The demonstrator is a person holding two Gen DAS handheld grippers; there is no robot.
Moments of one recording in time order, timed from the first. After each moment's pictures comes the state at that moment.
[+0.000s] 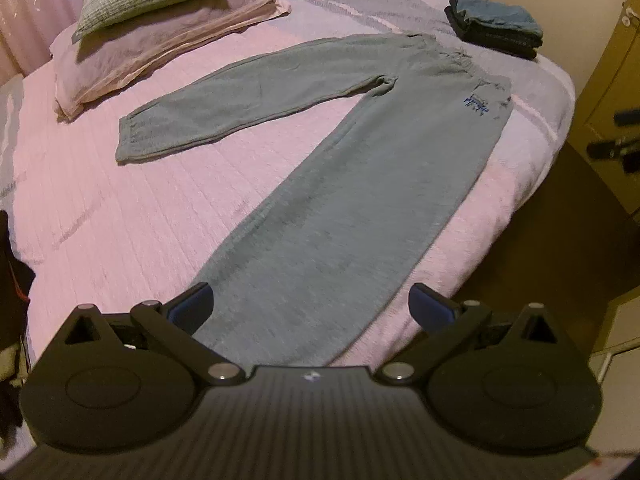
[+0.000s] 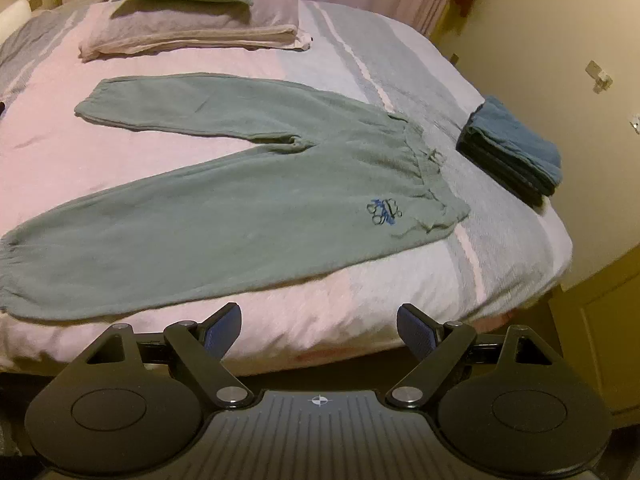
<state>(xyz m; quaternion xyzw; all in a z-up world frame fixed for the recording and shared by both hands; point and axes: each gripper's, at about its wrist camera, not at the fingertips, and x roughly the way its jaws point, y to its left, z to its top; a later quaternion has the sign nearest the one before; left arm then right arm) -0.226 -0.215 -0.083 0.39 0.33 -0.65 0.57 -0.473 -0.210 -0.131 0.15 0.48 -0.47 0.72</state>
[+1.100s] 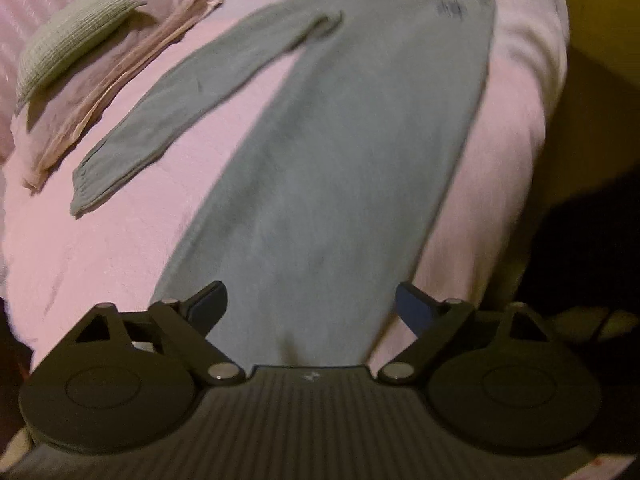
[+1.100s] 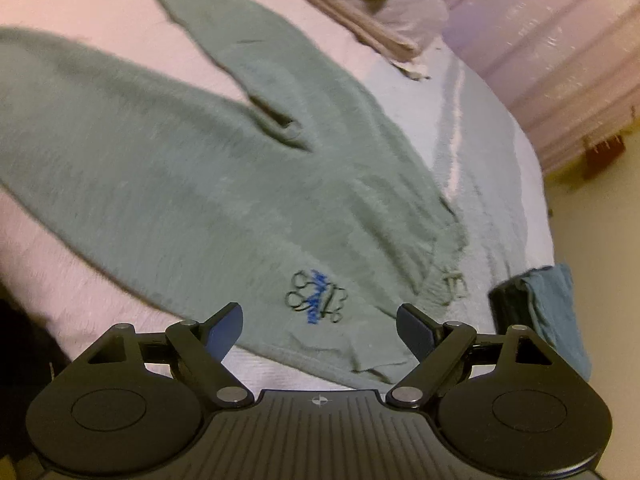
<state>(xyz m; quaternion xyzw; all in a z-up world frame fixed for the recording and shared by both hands) -0.313 -0.234 -0.225 0.50 0.20 -0.64 0.55 -0.536 -0.399 -0.260 -0.12 0.57 -0.24 0.78</state>
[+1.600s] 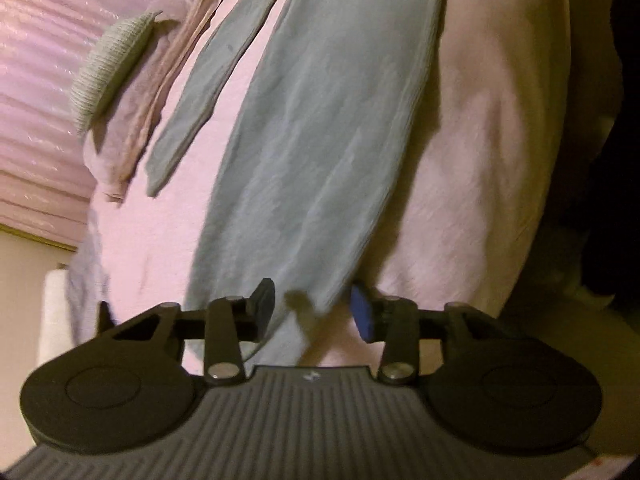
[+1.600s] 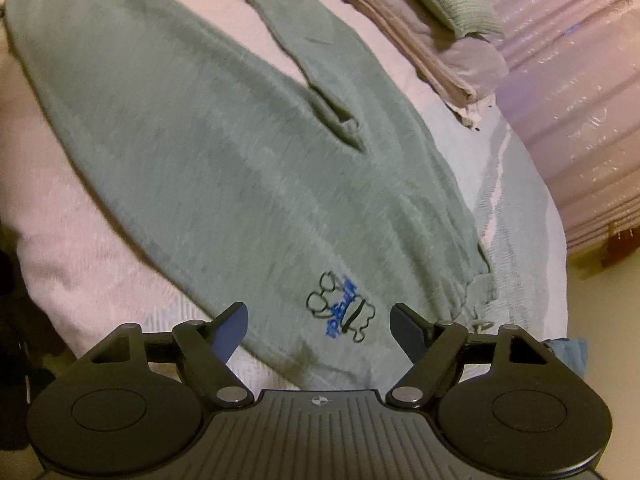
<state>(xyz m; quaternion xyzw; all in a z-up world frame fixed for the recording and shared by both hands) -0.314 -0.153 -0.307 0.62 0.06 -0.52 0.58 -0.564 -0.410 -0.327 -0.21 0.54 -0.16 0.80</state>
